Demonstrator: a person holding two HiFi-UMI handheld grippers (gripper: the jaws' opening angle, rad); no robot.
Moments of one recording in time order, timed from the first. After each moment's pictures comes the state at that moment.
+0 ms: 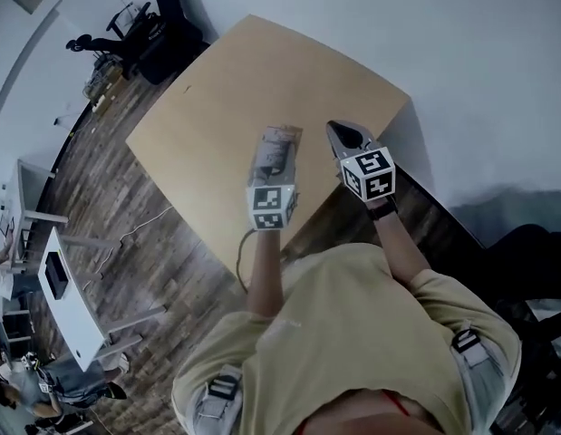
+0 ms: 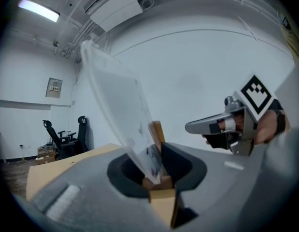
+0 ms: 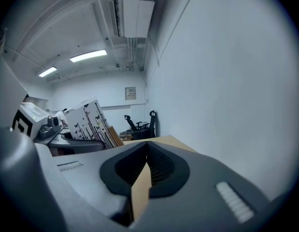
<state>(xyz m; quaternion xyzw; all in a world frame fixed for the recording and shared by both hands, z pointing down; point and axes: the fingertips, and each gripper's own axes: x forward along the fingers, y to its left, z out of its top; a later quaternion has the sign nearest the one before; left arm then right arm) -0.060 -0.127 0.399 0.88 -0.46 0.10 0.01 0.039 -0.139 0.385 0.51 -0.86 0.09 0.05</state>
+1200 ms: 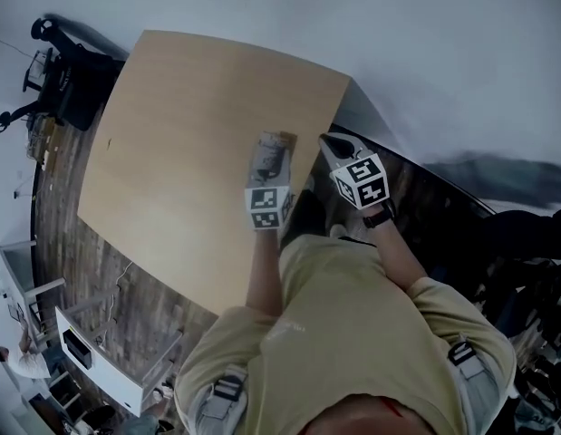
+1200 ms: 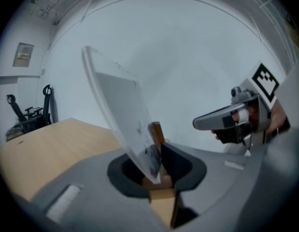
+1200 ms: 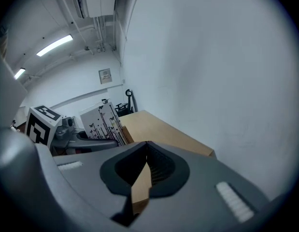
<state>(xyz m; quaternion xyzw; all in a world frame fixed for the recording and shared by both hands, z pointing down) 0.165 -0.251 0.550 0.92 -0.33 0.19 0.10 0.251 -0.221 0.529 0.57 -0.78 0.23 0.12</state>
